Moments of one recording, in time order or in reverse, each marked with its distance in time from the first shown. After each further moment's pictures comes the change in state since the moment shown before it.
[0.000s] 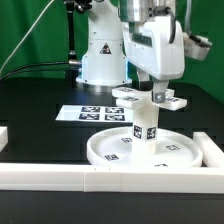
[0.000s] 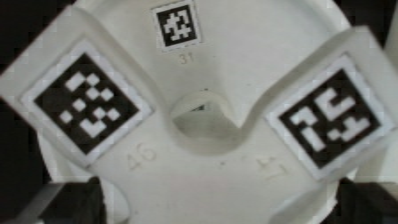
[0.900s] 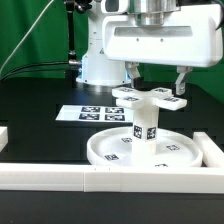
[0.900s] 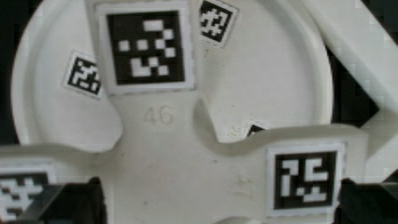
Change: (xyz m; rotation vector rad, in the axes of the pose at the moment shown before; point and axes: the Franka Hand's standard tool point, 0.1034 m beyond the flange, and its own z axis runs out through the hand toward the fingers) arm -0.005 -0.006 -0.003 -0.023 0.020 -0.749
